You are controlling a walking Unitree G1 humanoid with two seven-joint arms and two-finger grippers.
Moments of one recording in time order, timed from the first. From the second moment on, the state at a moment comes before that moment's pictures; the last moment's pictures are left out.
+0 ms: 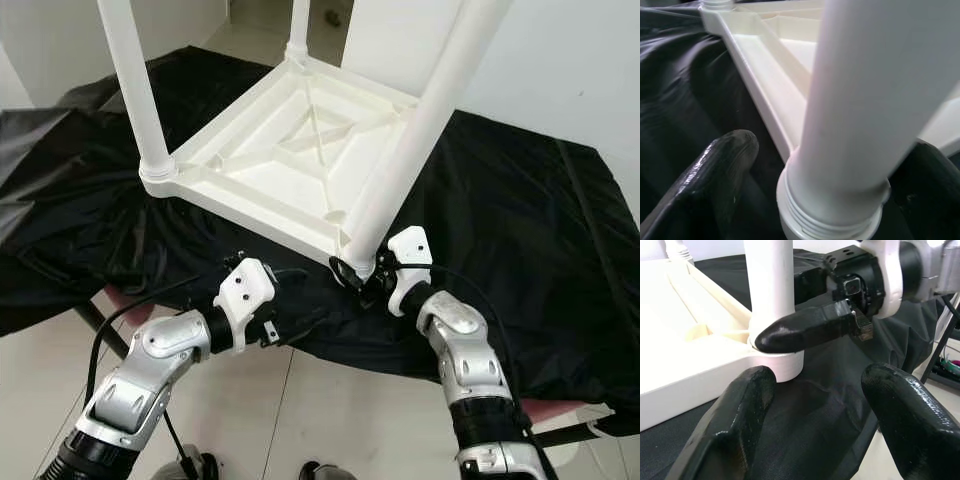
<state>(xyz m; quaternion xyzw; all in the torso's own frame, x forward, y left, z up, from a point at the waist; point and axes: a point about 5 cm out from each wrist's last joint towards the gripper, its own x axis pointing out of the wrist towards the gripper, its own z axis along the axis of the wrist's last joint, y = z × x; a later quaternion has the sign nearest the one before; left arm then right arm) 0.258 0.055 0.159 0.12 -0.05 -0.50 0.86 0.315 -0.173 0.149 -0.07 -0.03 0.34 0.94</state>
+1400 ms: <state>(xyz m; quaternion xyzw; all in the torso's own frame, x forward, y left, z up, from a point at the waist) 0.259 0.052 0.163 0.12 -0.05 -0.51 0.85 0.348 -0.183 0.142 -0.08 -0.02 0.34 0.94</state>
